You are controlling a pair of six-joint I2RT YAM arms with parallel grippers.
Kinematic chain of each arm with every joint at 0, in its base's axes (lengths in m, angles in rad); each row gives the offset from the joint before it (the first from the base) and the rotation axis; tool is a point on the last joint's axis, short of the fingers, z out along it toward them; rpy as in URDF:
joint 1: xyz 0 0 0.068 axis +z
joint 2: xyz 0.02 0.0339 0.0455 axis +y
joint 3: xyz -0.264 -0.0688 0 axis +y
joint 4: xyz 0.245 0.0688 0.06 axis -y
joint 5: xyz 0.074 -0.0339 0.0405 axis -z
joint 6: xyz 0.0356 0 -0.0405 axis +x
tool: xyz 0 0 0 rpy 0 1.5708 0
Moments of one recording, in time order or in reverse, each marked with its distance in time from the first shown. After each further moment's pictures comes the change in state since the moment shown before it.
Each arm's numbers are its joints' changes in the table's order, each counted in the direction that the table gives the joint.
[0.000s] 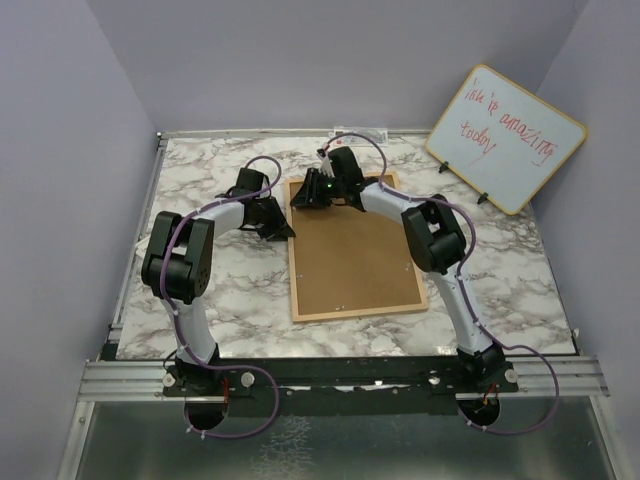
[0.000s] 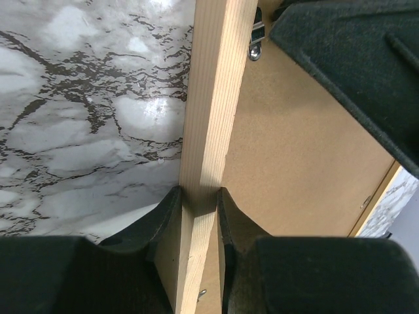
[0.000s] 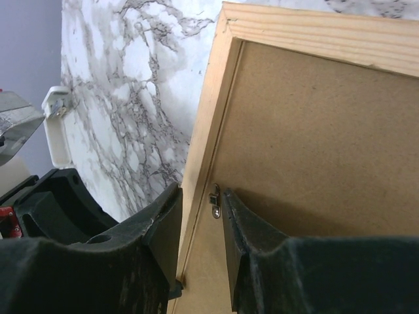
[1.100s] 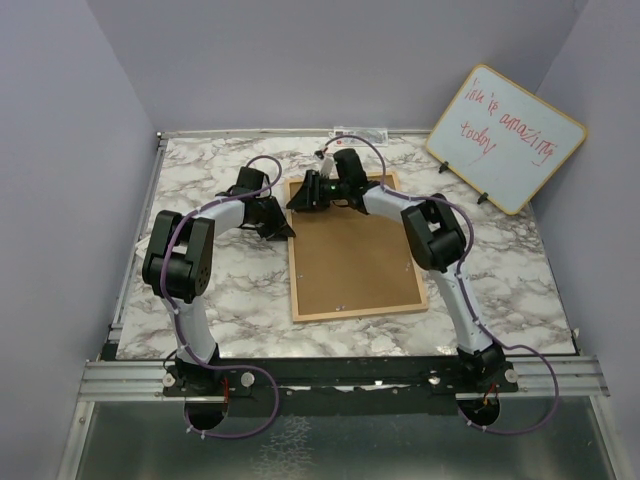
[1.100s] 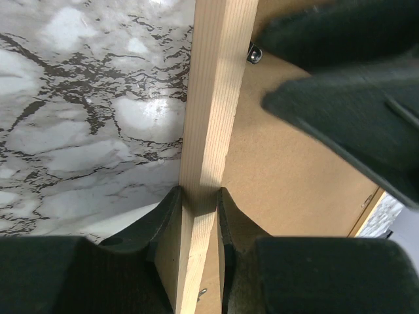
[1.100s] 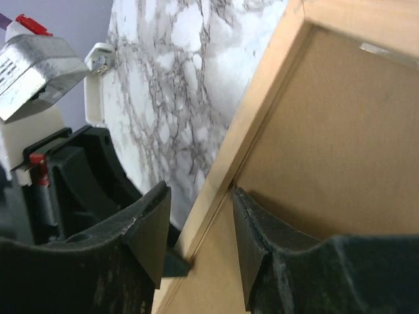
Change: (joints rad) left arm 0.002 0.009 -0.018 -0.024 0.003 0.008; right arm -0.031 0.060 -0.009 0.153 -0.267 -0.044
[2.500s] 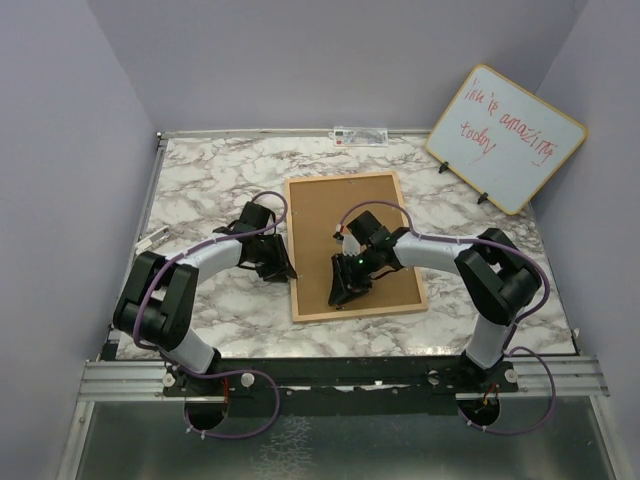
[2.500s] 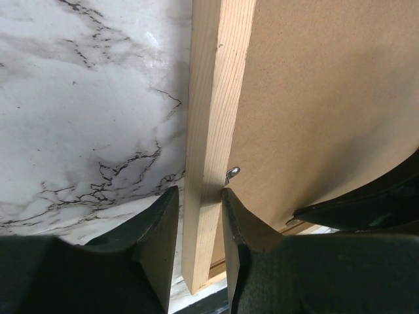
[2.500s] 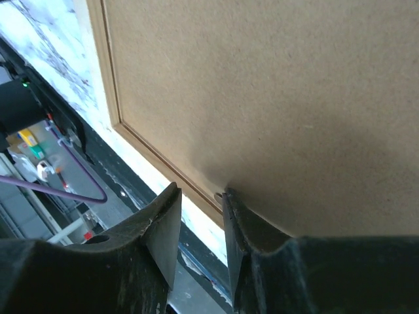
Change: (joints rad) left arm -0.126 -0.341 0.365 -0.056 -0.040 -0.014; right arm 0.185 -0.724 0.901 -0.454 0.163 -0.091
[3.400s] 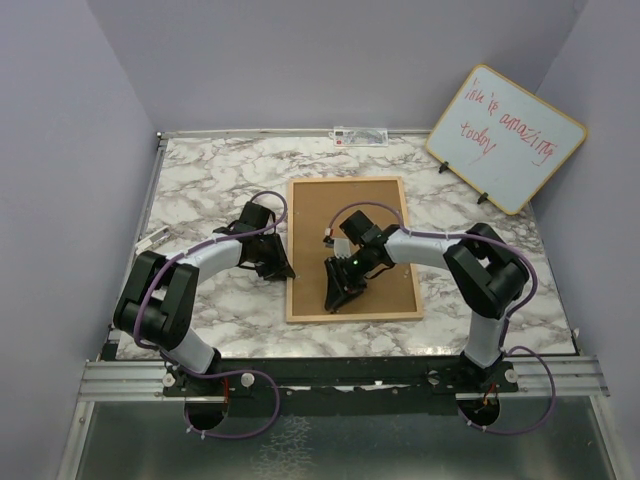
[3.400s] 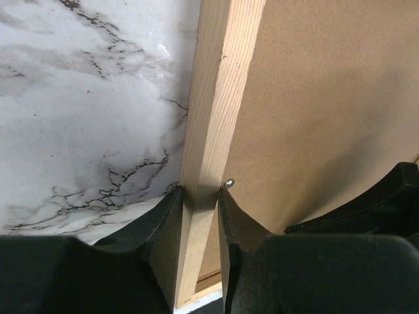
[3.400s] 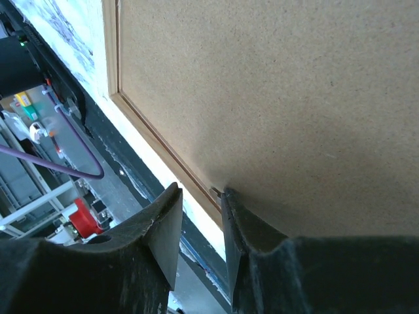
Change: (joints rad) left arm -0.001 0.002 0.004 0.015 -0.029 -0.011; right arm 0.016 0.074 -0.074 -0.080 -0.090 -0.129
